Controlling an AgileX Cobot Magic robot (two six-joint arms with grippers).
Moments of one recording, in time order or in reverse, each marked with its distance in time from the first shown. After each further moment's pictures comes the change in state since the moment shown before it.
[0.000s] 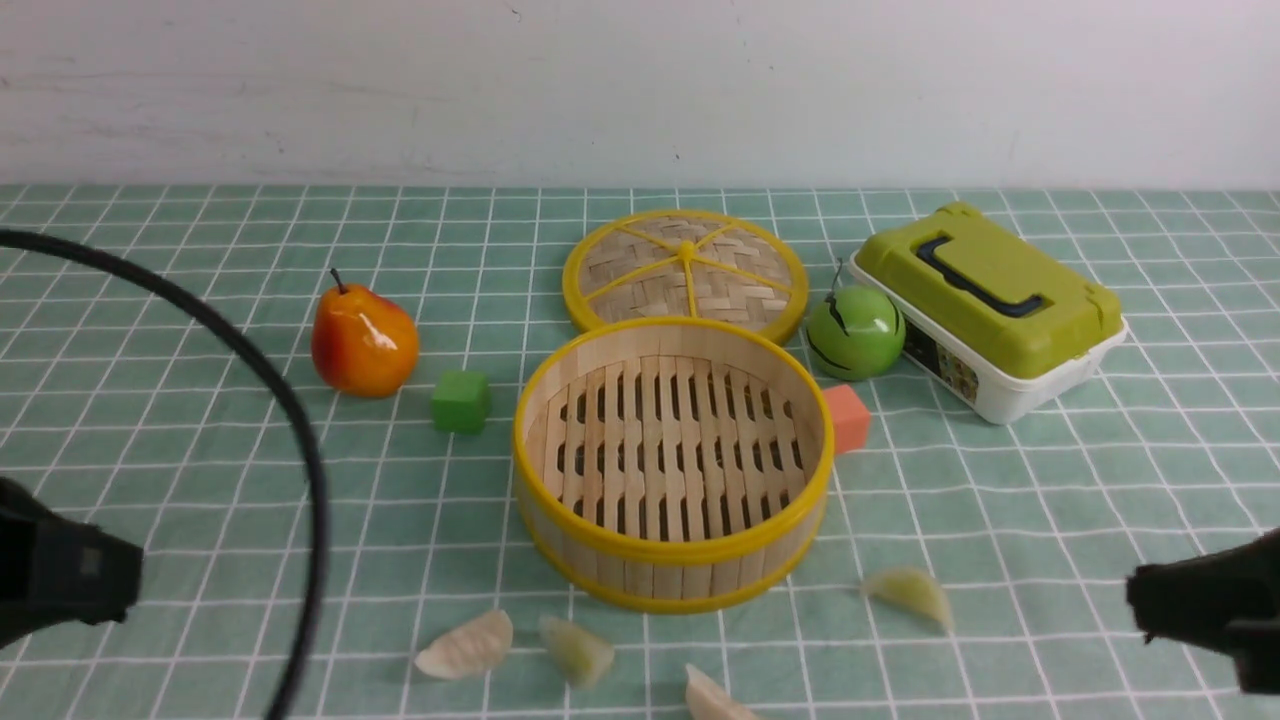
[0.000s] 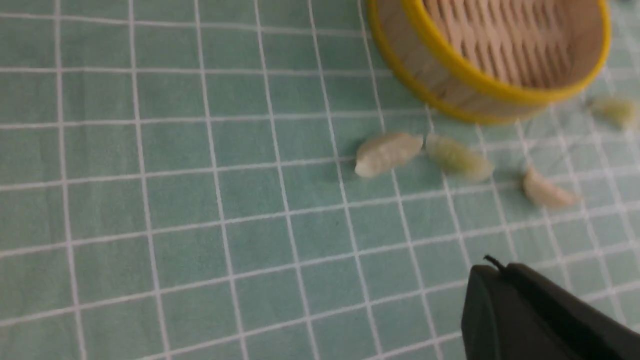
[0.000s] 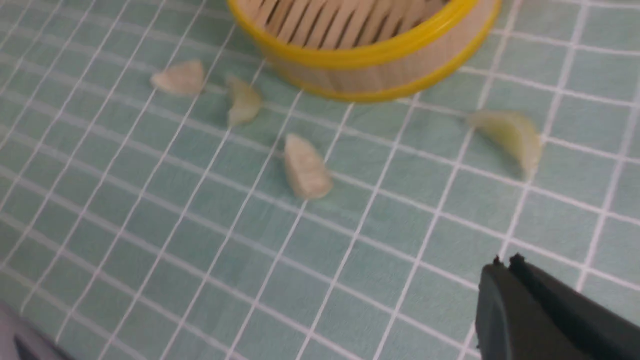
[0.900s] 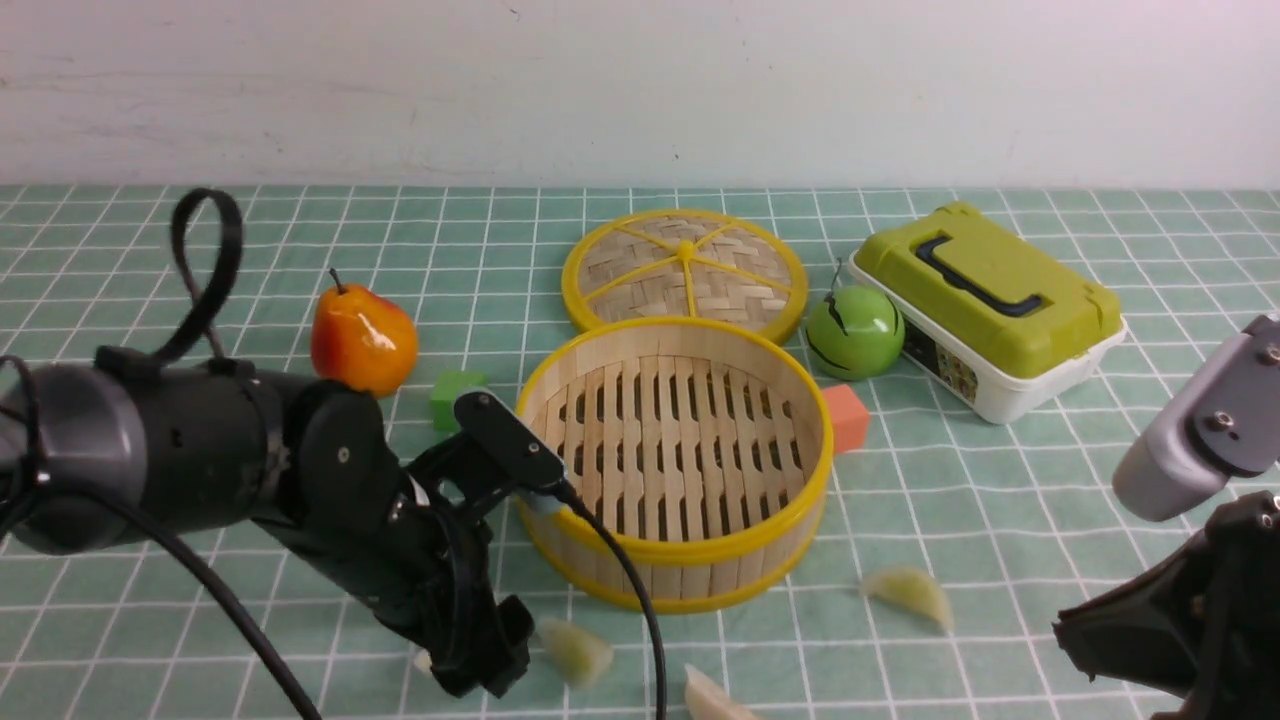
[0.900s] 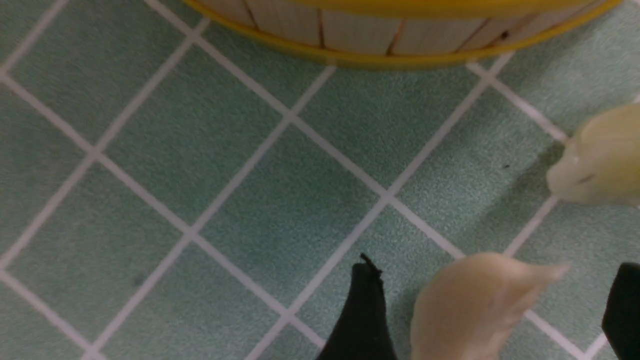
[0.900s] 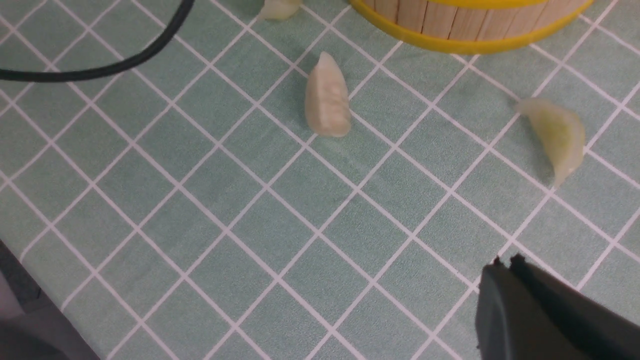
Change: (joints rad) right arm 0.220 0.056 -0.033 -0.197 -0.049 -0.006; left arm -0.394 0.827 -0.036 0.176 -0.593 0.343
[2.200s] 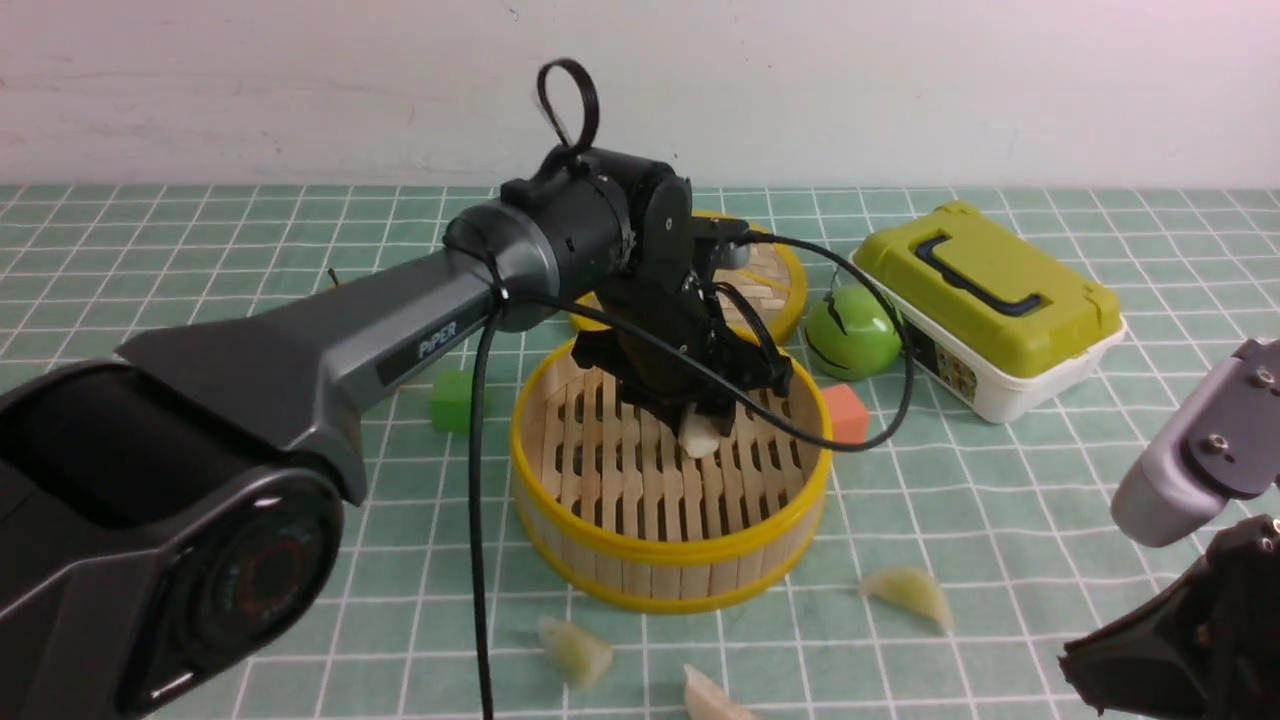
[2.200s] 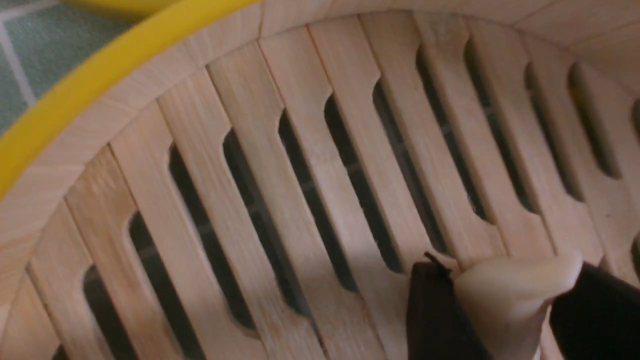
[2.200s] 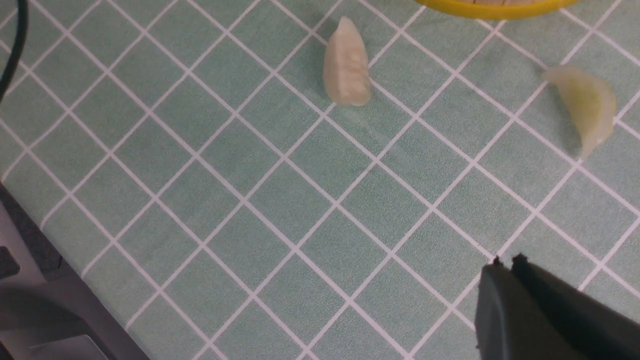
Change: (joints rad) right arm 0.001 0.004 0.000 0.003 0.055 0.000; left arm -0.110 0.627 -1.170 0.103 0.458 -0.752
